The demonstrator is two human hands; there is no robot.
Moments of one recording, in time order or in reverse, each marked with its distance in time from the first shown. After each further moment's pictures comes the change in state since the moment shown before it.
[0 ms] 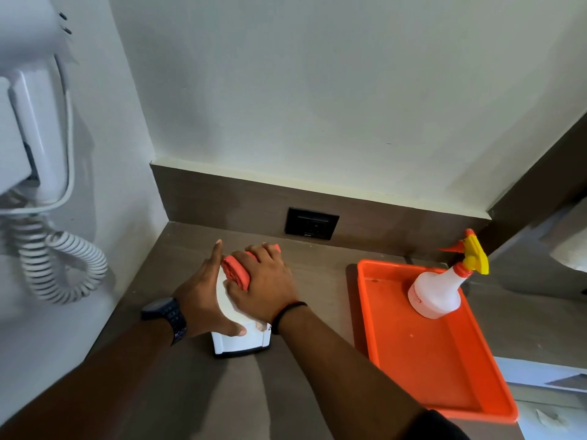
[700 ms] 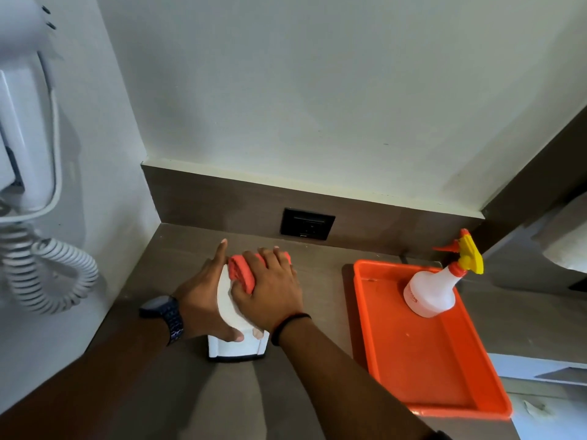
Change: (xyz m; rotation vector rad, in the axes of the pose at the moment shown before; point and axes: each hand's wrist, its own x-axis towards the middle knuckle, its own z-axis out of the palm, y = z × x) left_hand 0.015 -0.009 0.001 0.005 -0.126 0.113; right_hand -0.010 -0.003 -0.003 -0.006 0.045 0.143
